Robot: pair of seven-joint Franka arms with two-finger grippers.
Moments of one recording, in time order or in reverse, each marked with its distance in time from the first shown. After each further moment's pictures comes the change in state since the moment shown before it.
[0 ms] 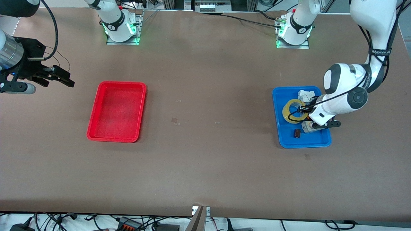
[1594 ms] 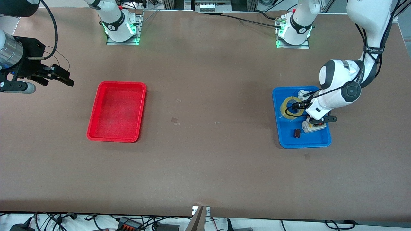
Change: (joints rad) left arm -0.006 0.017 0.017 -0.130 0.000 0.132 0.002; right arm 0.000 -0.002 0.000 0.000 -0.007 -0.012 0.000
